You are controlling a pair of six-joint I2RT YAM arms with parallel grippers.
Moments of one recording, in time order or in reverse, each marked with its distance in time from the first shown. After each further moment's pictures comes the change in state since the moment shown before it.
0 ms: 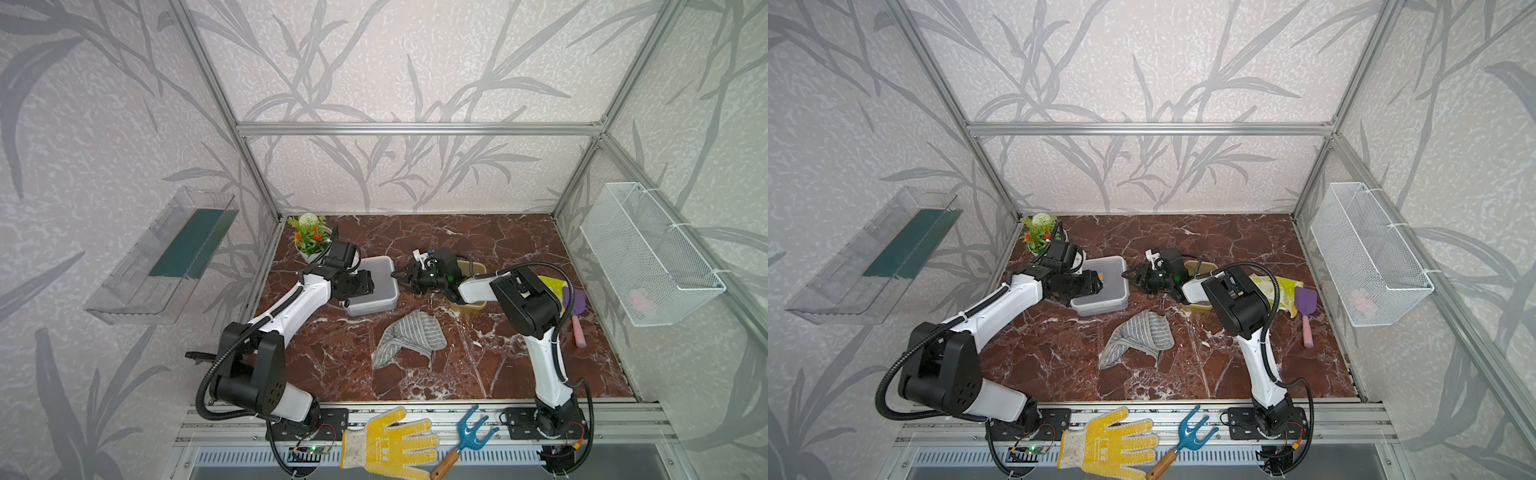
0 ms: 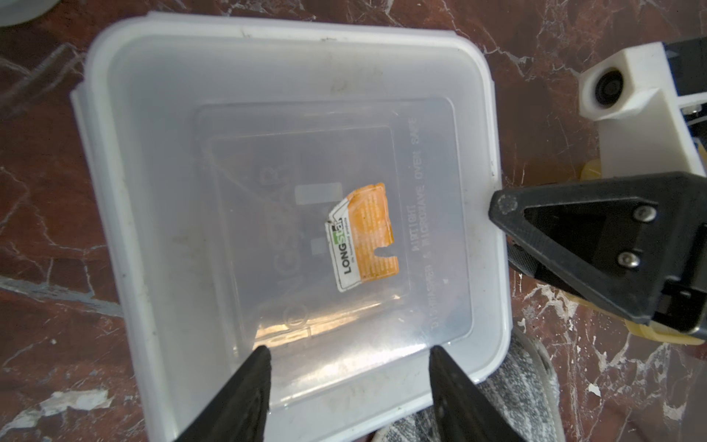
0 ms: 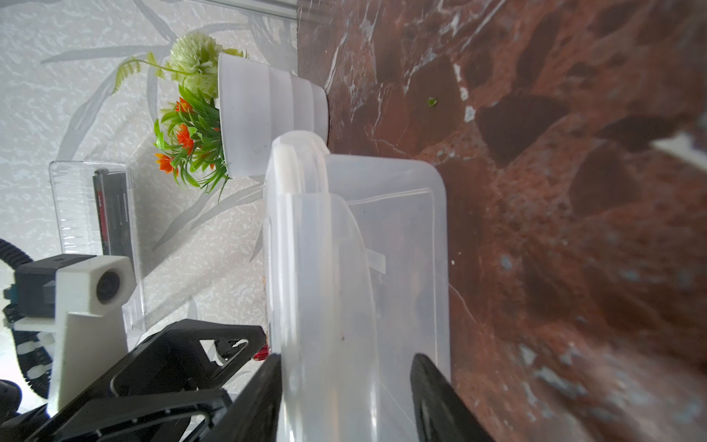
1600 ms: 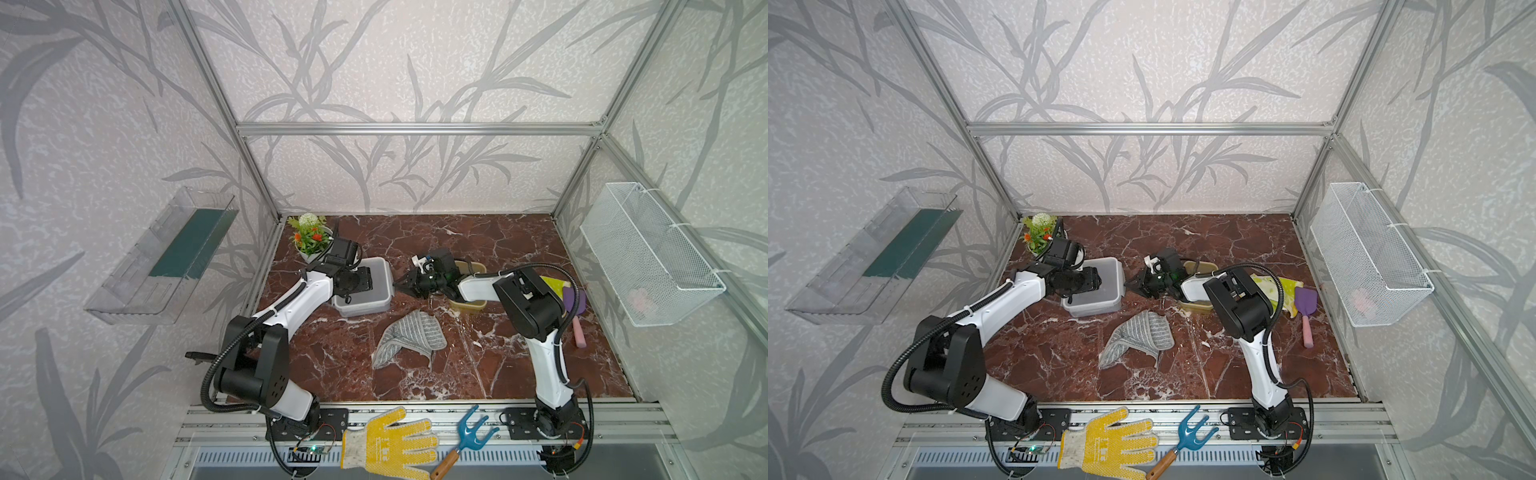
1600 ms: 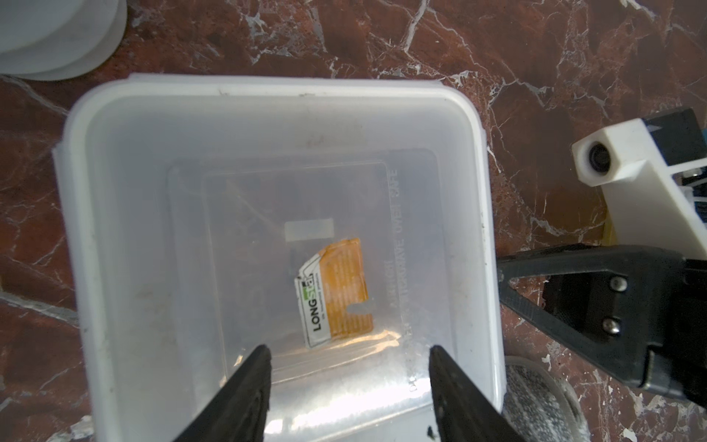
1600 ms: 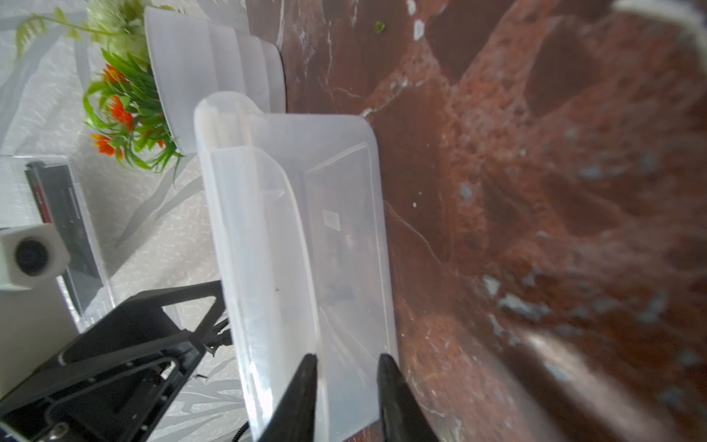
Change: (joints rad) left arm -0.006 0.040 0.018 0.039 -0.062 -0.001; right arm 0.009 -0.045 0.023 -0.263 -0.016 -0.067
